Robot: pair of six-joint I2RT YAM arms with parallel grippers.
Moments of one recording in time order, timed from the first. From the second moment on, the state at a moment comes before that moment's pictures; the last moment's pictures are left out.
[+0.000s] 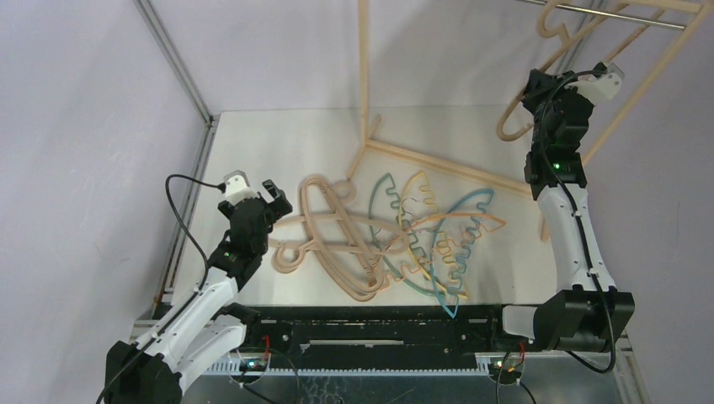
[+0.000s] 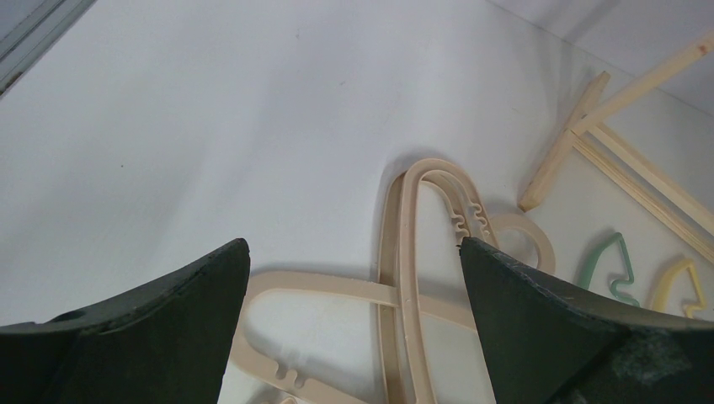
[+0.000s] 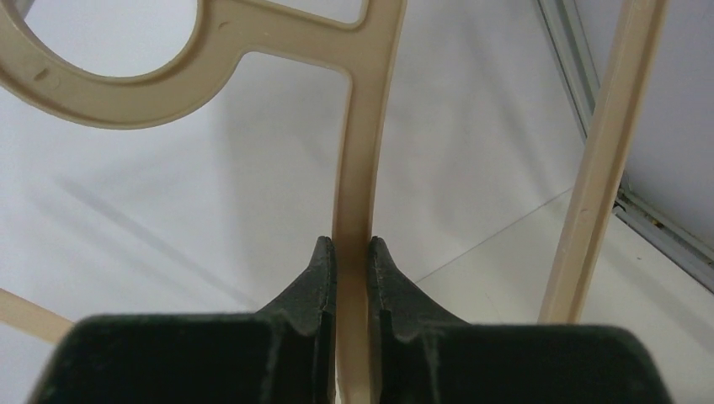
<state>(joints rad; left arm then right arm) -0.37 0.82 0.48 0.02 -0.55 -0.49 -0.08 1.28 1.28 0.12 0.22 0.59</state>
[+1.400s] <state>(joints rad) -0.37 0.82 0.48 0.02 -0.55 -0.49 -0.05 0.97 1.09 -0.05 0.34 0.52</state>
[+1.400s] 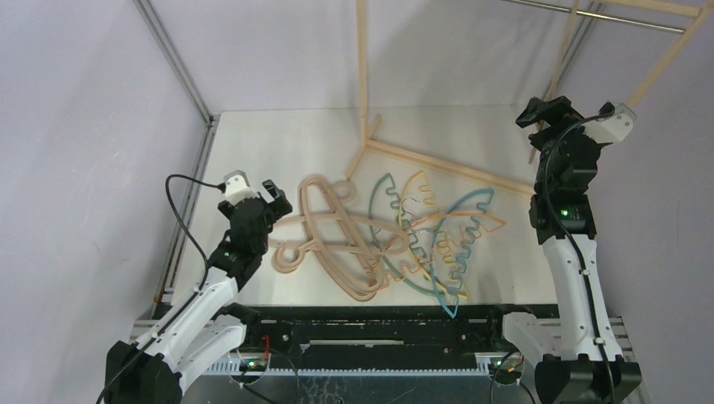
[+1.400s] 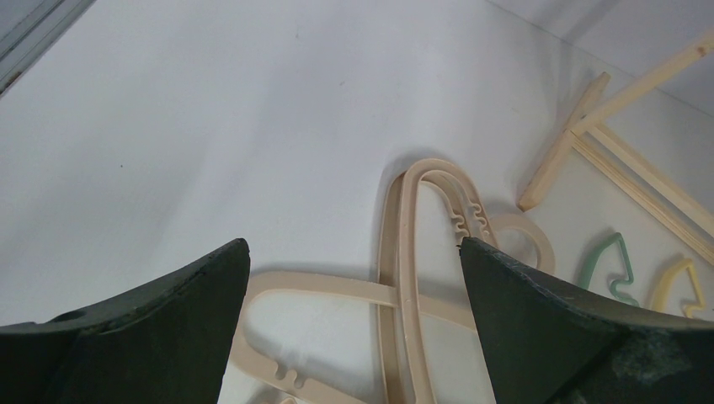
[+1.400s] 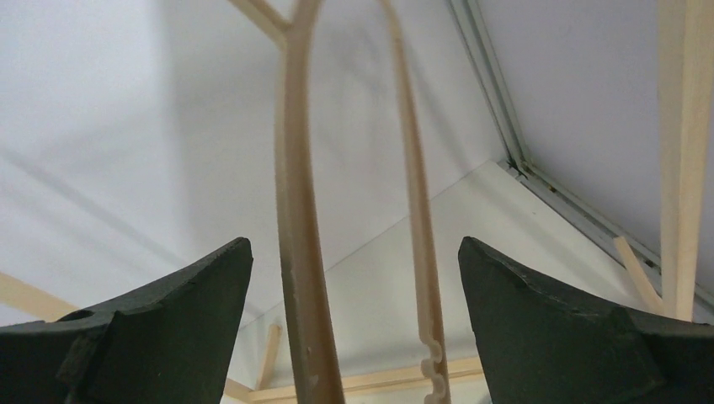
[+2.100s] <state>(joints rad) -0.37 0.84 0.48 0.02 -0.55 -0.49 0.77 0.90 1.26 -0.13 0.43 0.17</state>
